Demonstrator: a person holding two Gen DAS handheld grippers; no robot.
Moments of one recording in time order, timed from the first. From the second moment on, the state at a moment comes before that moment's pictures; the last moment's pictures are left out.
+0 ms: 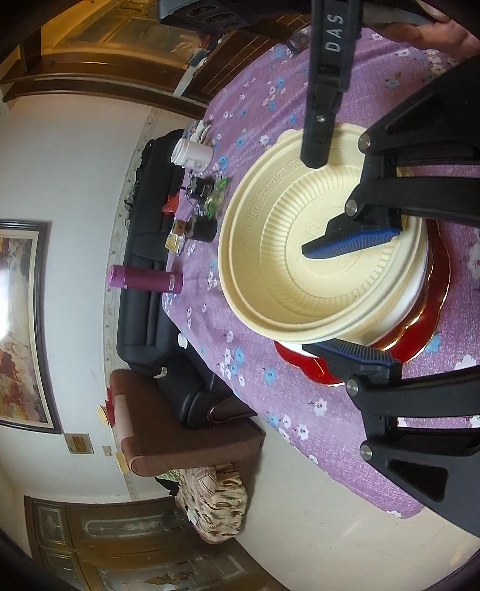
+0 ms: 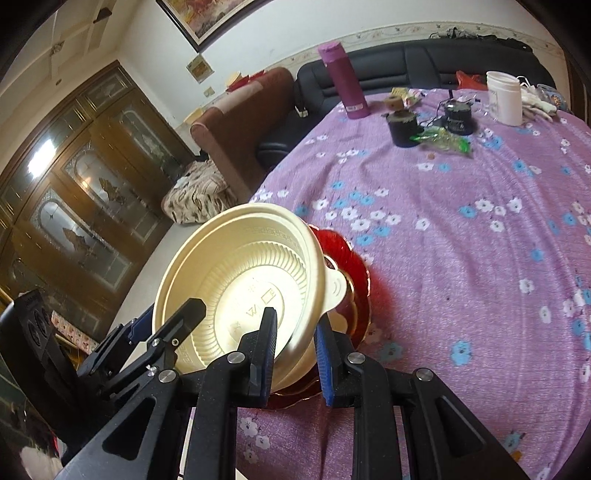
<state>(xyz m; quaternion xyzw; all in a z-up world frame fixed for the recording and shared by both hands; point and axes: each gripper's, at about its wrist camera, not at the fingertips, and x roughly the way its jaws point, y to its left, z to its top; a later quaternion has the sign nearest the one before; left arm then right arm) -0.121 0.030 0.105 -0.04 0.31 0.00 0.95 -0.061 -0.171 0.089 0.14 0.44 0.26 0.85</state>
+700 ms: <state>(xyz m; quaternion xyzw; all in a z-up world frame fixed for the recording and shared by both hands) -0.118 0.039 0.100 -0.05 0.31 0.00 0.95 -0.065 -0.152 0.090 0.09 0.43 0.26 0.86</state>
